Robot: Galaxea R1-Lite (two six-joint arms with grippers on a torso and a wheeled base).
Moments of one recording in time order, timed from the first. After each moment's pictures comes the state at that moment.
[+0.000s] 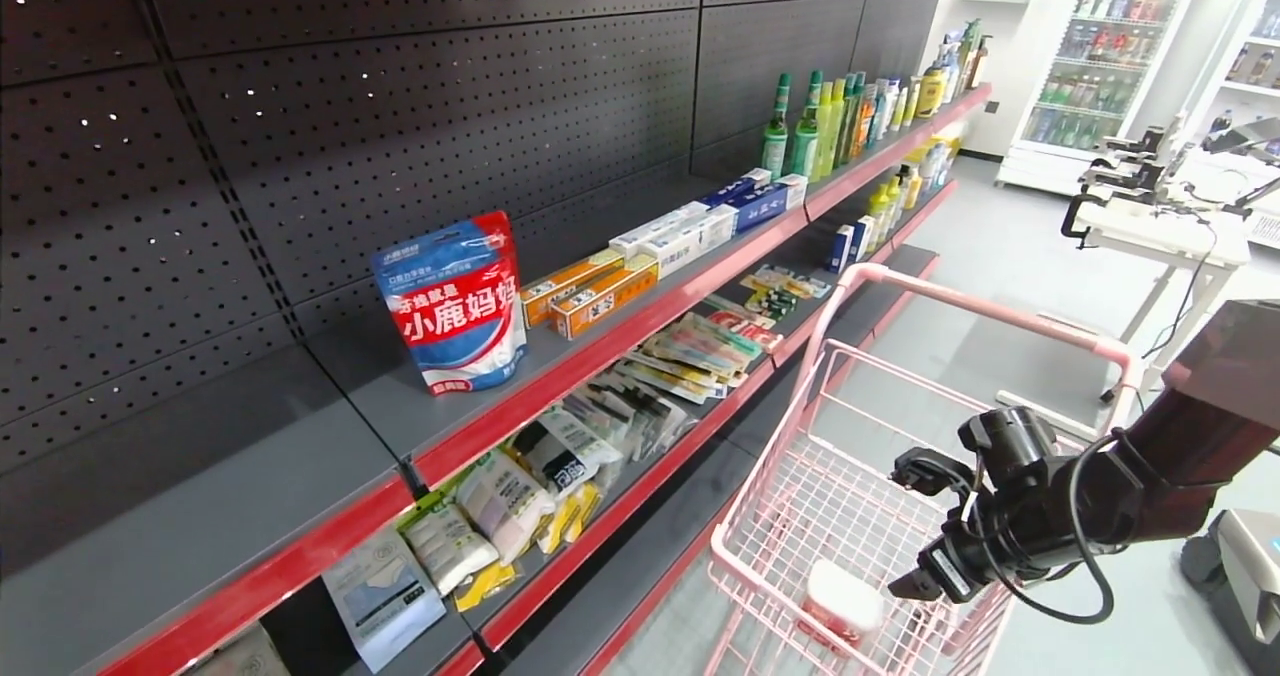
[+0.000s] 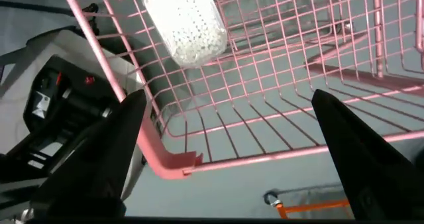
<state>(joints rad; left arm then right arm) 0.00 0.00 0.00 0.00 0.08 0.00 0.05 2.18 -0.72 -0.29 0.13 -0.46</state>
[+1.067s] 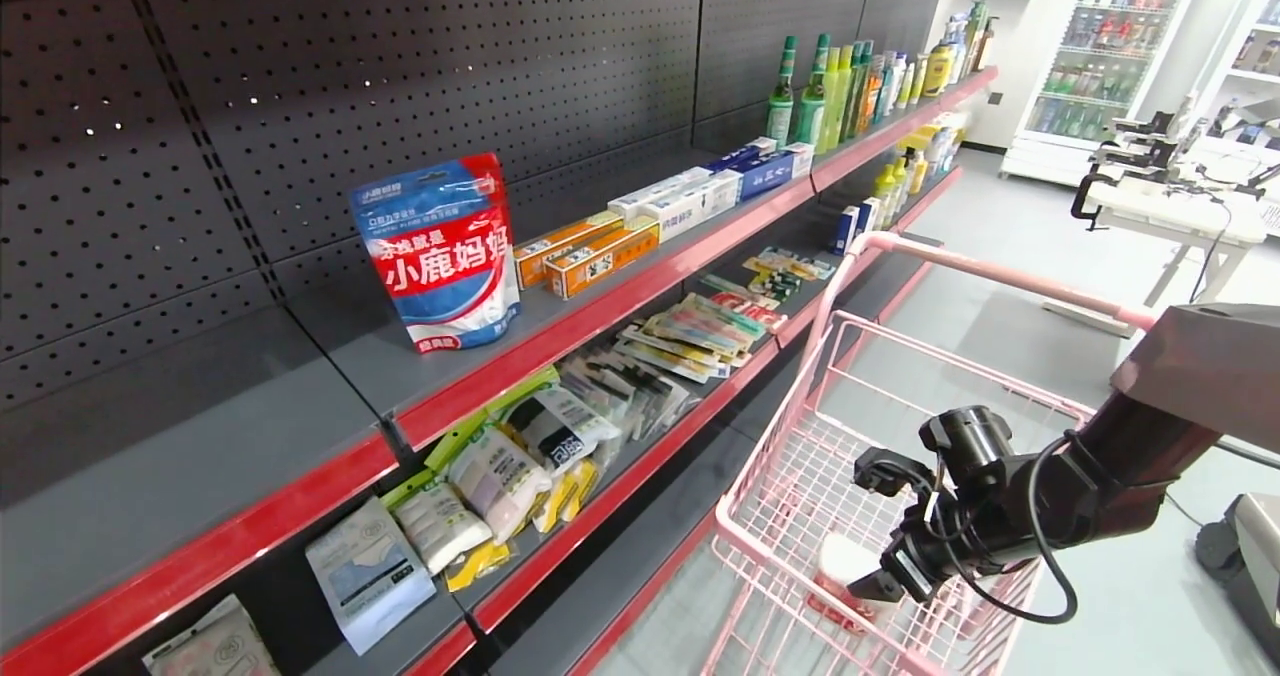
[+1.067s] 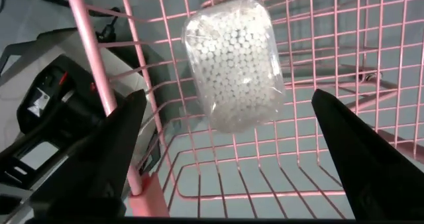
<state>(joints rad) 0.00 0.00 0.00 0.00 0.07 0.00 0.13 2.23 -0.76 -0.31 0.24 -0.51</state>
